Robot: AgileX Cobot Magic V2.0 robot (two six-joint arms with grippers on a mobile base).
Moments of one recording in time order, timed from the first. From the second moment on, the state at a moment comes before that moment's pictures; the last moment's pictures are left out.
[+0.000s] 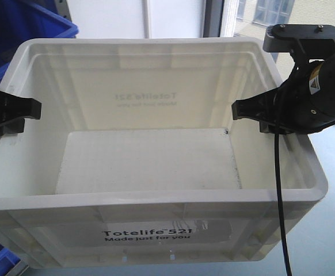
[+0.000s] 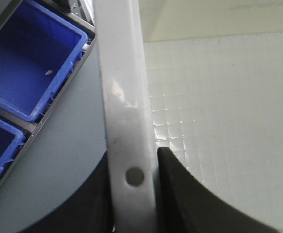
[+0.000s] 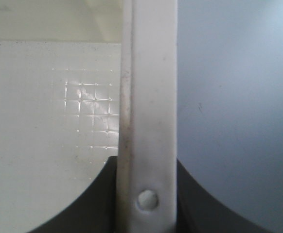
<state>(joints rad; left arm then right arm) -0.31 1.19 -1.22 0.07 1.08 -0.31 0.49 1.34 -1.30 -0.23 1.09 0.49</state>
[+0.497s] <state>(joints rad) -0.31 1.19 -1.22 0.07 1.08 -0.31 0.49 1.34 -1.30 -0.23 1.09 0.49</state>
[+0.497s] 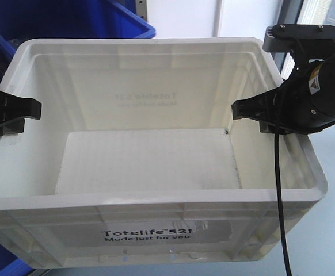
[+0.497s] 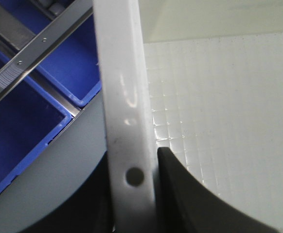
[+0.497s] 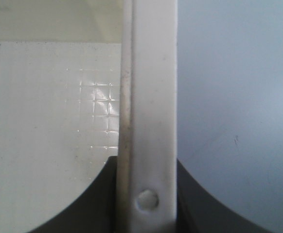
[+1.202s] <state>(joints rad) -0.31 1.19 -1.22 0.07 1.08 -0.31 0.49 1.34 -1.30 -0.23 1.09 0.49</state>
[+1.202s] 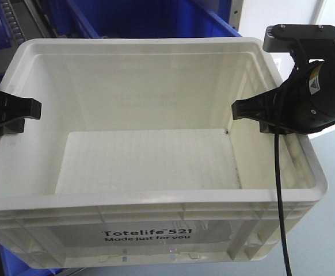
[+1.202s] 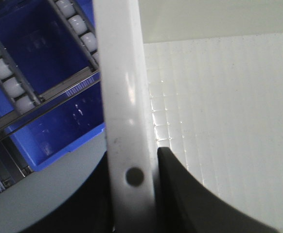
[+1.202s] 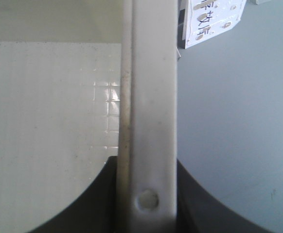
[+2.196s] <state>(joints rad) -0.31 1.19 -1.22 0.07 1.09 -0.31 0.49 1.34 -1.29 -0.23 1.09 0.49</state>
